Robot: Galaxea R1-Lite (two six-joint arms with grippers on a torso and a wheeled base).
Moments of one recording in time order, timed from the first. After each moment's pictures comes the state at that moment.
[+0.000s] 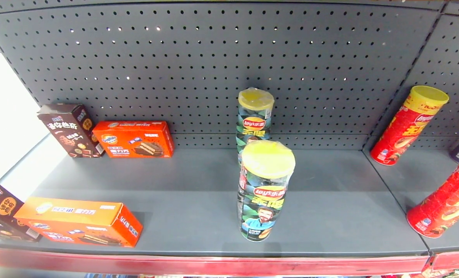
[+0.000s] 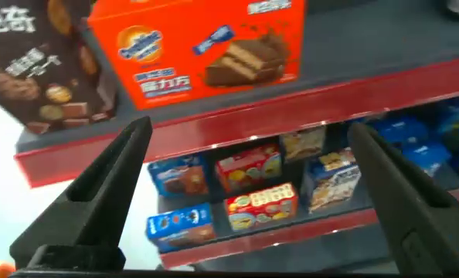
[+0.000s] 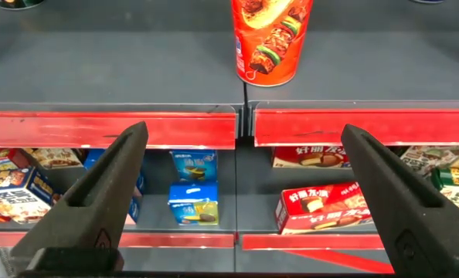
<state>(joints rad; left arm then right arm) 0.00 0.00 0.00 0.00 -0.12 0.14 0.00 0.00 0.00 0.00 0.00 0.01</state>
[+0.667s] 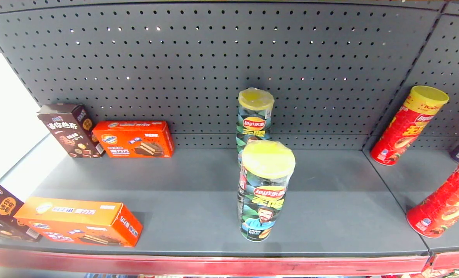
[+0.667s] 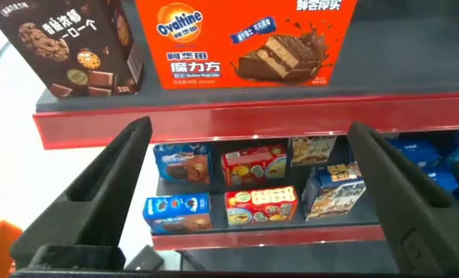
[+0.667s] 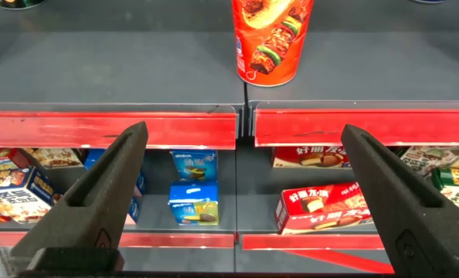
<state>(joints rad) 0.00 0.00 0.00 0.00 -0.04 0.02 0.00 0.00 0.00 0.00 0.00 0.01</state>
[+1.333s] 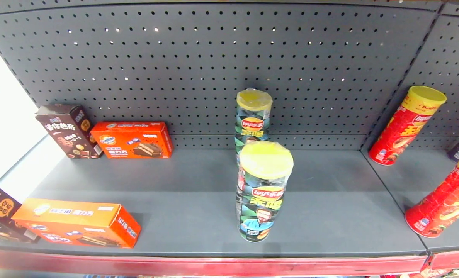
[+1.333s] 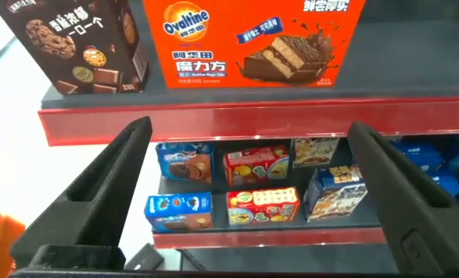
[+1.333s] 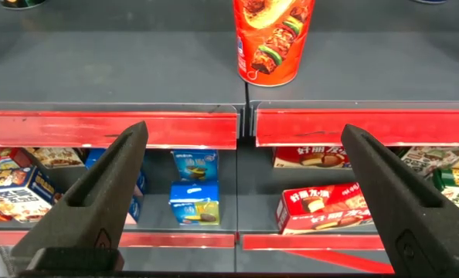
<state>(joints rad) 0.00 0.00 0.00 0.00 -0.03 0.01 0.00 0.00 0.00 0.00 0.00 0.01</state>
